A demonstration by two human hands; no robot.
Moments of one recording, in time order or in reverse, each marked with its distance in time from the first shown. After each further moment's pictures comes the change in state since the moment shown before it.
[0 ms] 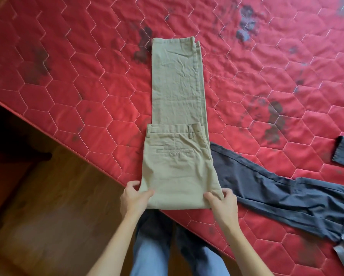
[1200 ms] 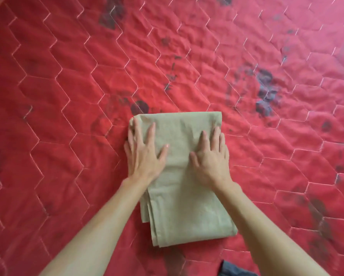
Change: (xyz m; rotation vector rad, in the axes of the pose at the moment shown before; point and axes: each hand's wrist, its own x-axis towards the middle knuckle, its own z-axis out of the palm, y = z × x) left_hand 0.293 0.369 -0.001 0.417 0.210 0.840; right_hand 0.282 -0.360 0.127 -0.741 0.082 -0.567
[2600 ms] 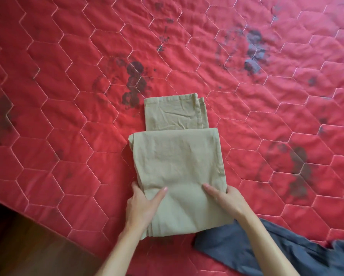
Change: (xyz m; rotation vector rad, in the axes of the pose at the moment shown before) left_hand -0.254 -0.005 0.002 -0.376 -0.419 -0.723; right_hand -0.207 0.113 0.021 0.610 -0.435 0.592
